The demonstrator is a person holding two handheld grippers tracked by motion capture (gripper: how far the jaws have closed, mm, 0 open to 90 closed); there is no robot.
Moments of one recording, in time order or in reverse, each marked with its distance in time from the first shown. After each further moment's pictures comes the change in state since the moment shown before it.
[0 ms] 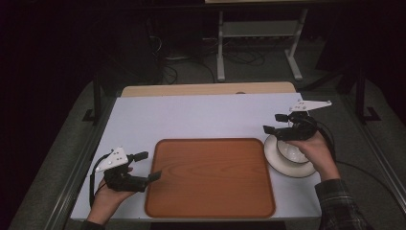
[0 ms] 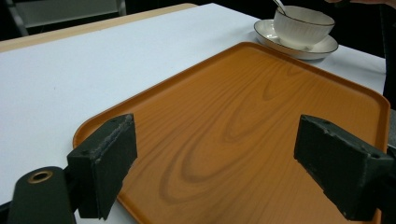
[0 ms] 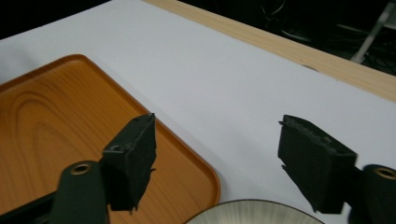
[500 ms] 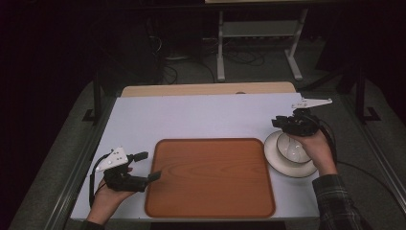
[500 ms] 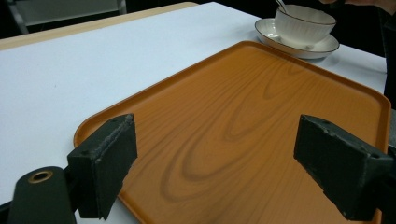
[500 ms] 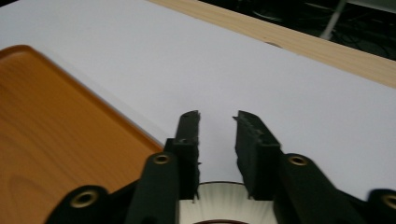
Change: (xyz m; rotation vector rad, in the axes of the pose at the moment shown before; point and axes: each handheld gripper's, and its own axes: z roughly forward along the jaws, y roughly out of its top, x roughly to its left) left arm 0.001 0.000 -0.001 0.002 0.003 -0.004; right arm -0.021 -0.006 0.006 0.052 -0.116 0.059
